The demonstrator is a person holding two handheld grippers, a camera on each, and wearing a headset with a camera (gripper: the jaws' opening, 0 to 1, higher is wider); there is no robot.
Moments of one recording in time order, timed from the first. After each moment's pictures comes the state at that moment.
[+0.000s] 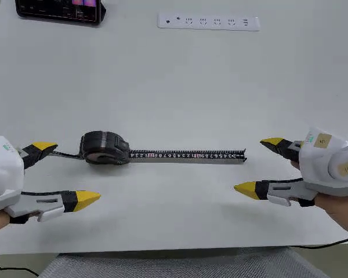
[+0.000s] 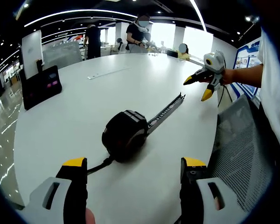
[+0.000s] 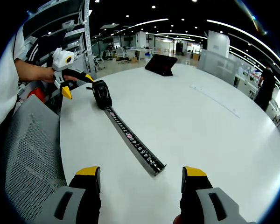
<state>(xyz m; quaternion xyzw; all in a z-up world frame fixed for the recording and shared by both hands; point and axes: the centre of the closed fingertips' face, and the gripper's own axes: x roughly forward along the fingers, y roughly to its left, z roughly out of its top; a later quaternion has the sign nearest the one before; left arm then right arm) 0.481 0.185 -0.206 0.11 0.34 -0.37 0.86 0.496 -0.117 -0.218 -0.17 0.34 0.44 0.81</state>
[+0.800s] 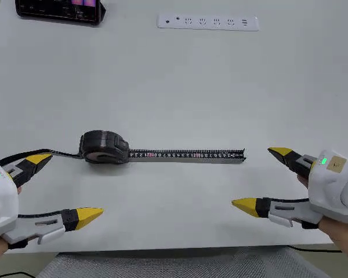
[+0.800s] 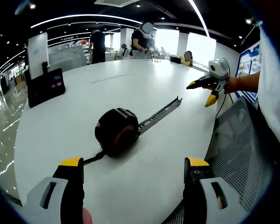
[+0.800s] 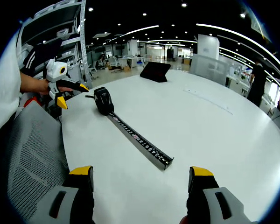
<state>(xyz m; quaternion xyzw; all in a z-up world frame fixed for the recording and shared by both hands) 0.458 0.180 -0.203 0.09 0.31 -0.35 0.88 0.472 -0.117 -0.215 -0.13 0.32 0.42 0.84</state>
